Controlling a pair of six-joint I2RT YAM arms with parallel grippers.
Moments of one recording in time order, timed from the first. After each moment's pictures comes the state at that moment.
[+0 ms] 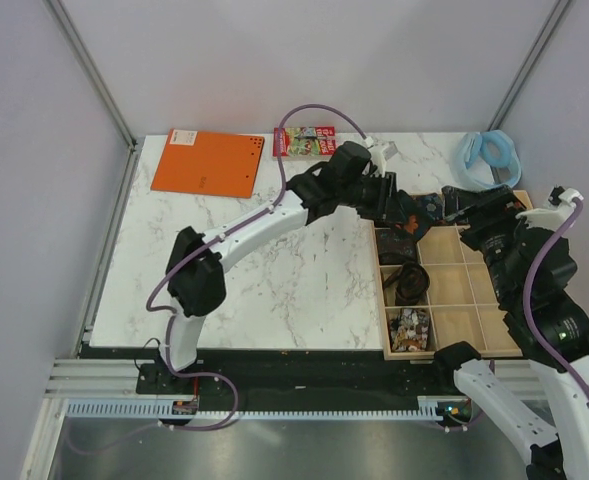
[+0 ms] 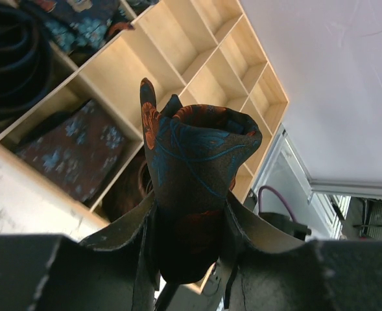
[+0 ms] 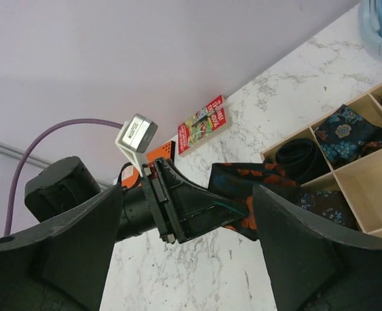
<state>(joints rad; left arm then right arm) -0.88 2.00 1.88 -0.38 0.40 -0.62 0.36 0.62 1.16 -0.61 0.37 0.81</state>
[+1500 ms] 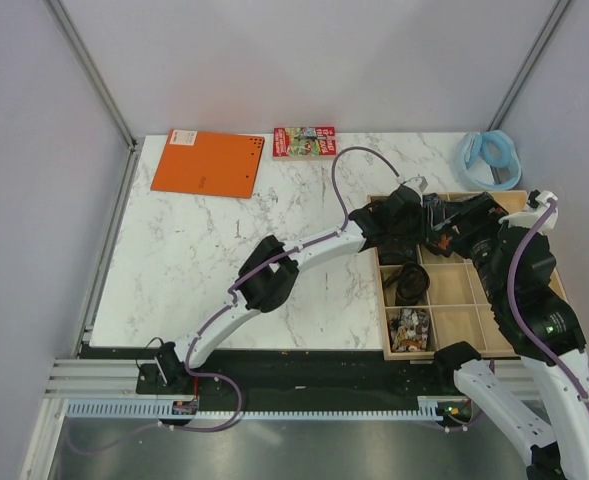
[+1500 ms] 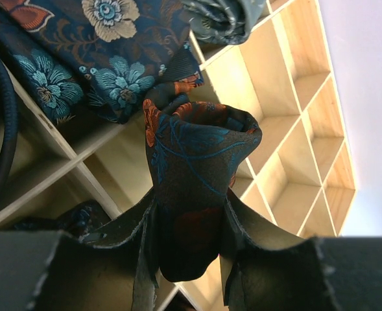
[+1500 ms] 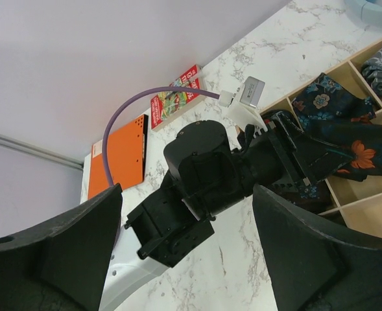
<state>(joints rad) -1.01 2.61 2.33 -0.21 0.13 -0.81 0.36 0.62 1.09 -0.66 0.35 0.80</state>
